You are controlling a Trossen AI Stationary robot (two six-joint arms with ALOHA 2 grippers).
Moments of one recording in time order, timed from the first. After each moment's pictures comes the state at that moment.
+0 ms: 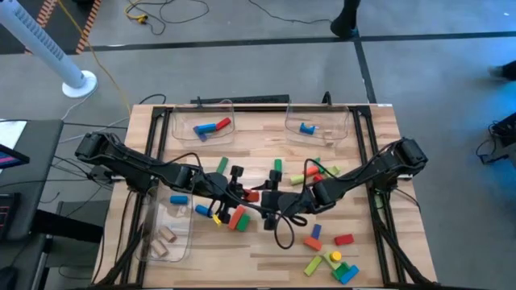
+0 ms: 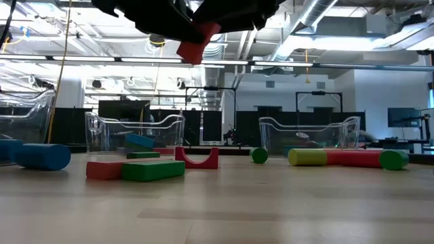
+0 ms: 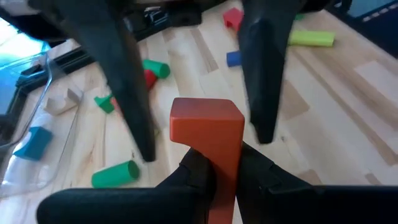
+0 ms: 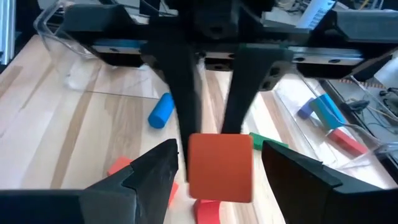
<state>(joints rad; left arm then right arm) -0.25 1.43 0.94 -0.01 -0.18 0.27 0.36 1.71 1.19 0.05 0.55 0.01</state>
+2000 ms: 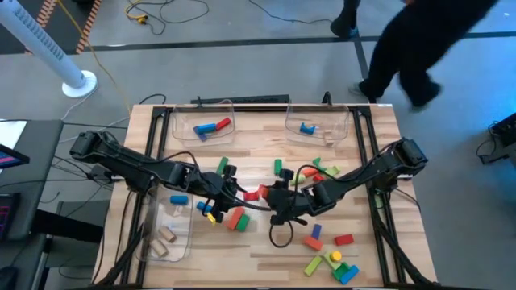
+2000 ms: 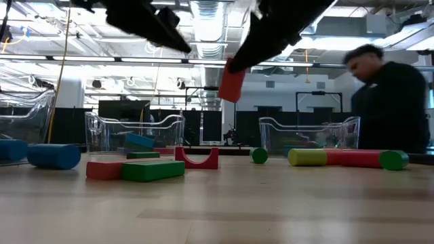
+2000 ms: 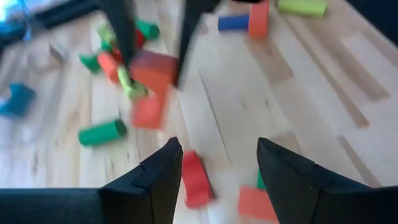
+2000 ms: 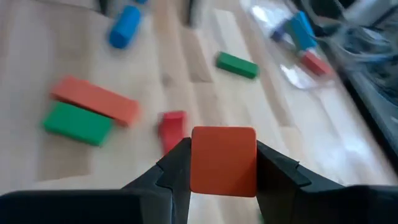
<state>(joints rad) -0.26 1.36 0.94 -0.22 -0.17 0.18 0.36 1.71 1.19 -0.29 0.66 0.18</state>
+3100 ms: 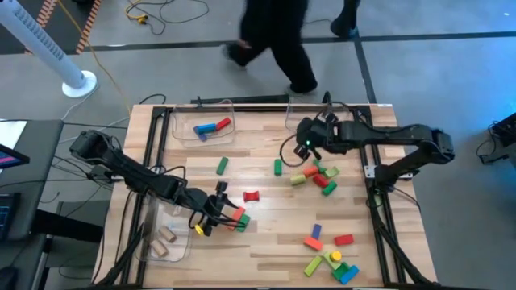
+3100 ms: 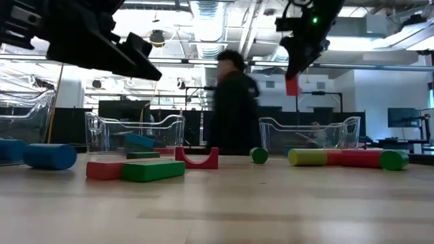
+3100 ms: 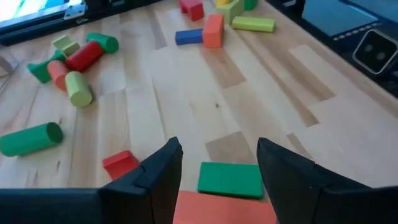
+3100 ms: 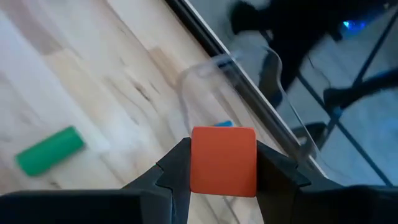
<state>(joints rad) -0.40 1.35 0.57 0.33 -0.19 0.09 -0.16 1.38 1.19 -0.87 0.65 0.28</state>
